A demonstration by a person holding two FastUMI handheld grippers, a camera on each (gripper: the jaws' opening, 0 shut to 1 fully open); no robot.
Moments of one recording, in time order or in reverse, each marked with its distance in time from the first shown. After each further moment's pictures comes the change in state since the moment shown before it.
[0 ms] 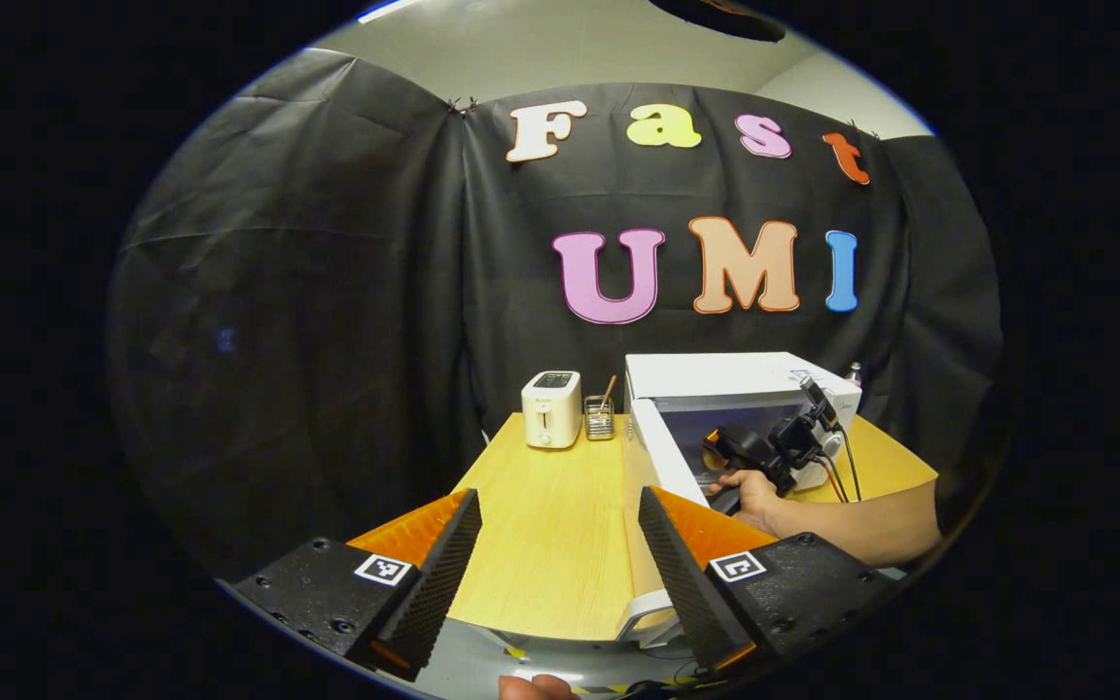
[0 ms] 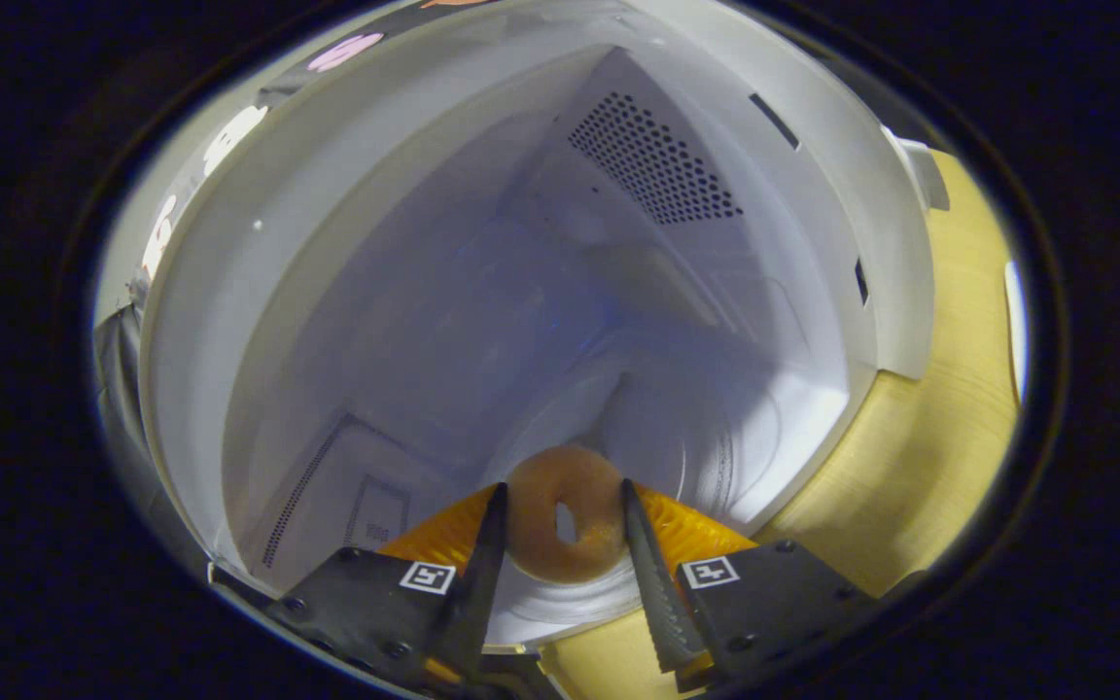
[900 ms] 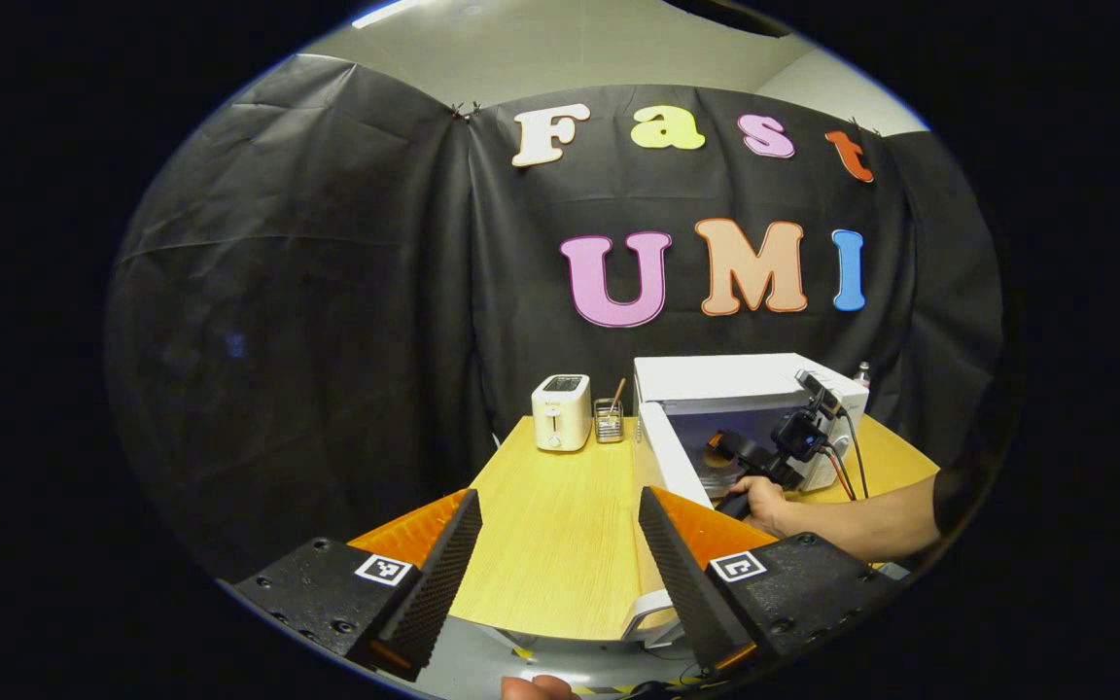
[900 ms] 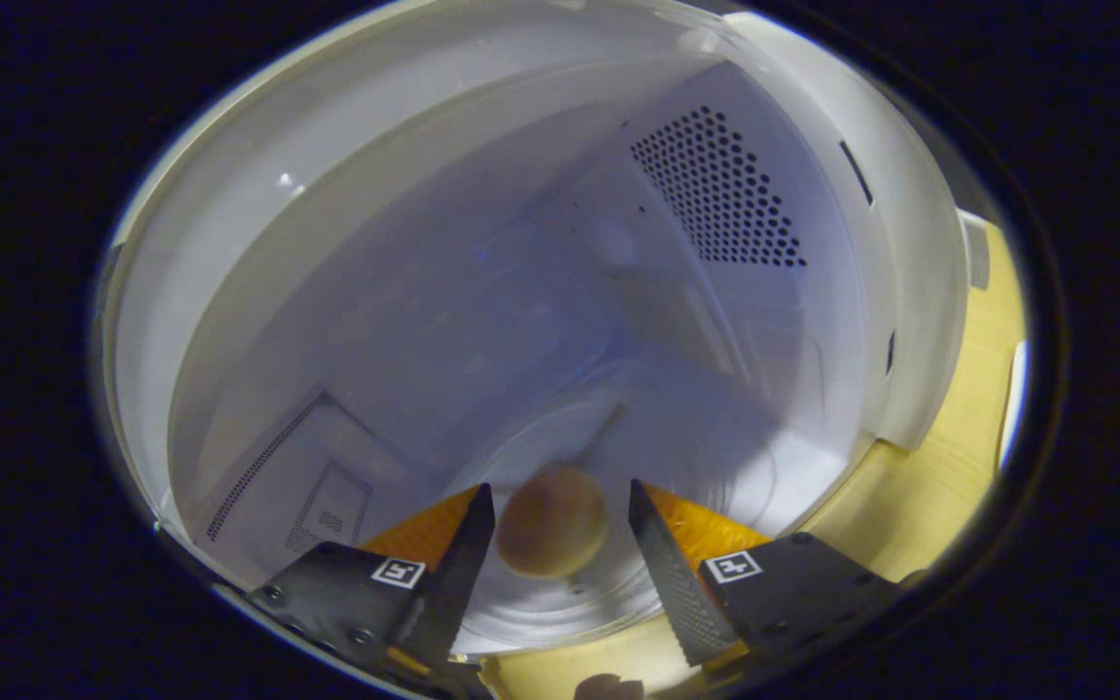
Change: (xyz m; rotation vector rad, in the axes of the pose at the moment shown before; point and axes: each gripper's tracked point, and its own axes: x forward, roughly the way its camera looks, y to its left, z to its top) left arm -0.004 -0.004 0.005 0.006 -0.007 0.016; right arm 0.014 -0.009 0.012 -0.202 -0.036 -0.014
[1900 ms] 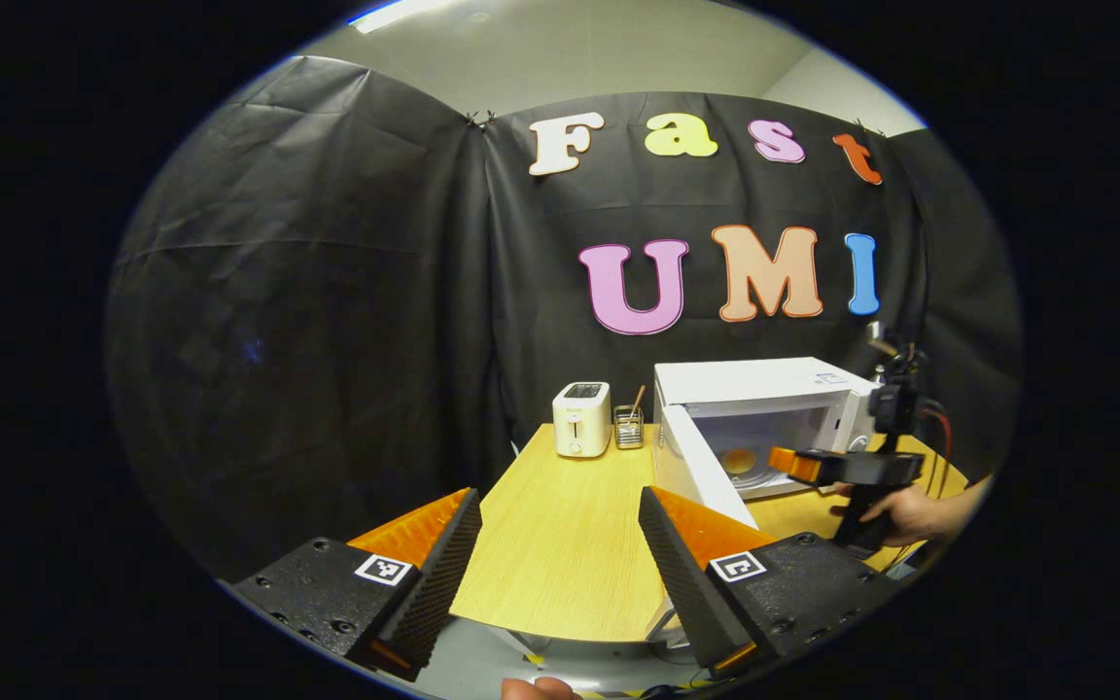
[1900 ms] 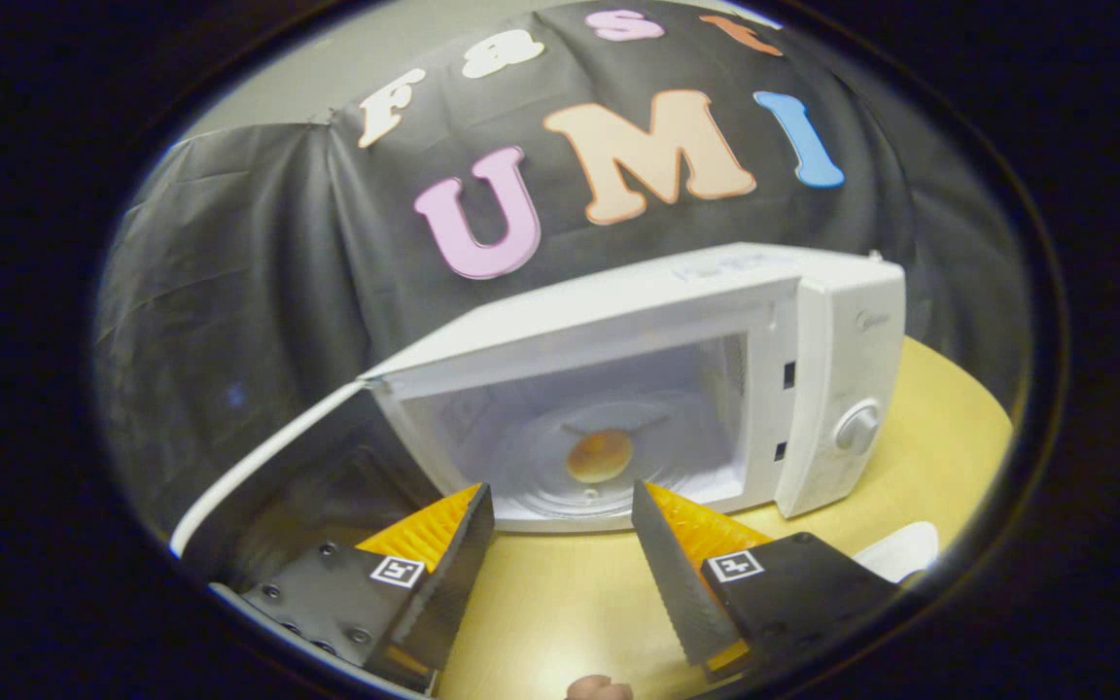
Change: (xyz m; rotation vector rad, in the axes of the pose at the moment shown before) left arm 0.002 0.030 -0.010 -0.010 -0.032 0.059; right arm -0.211 0.020 0.038 -0.484 0.014 0.341
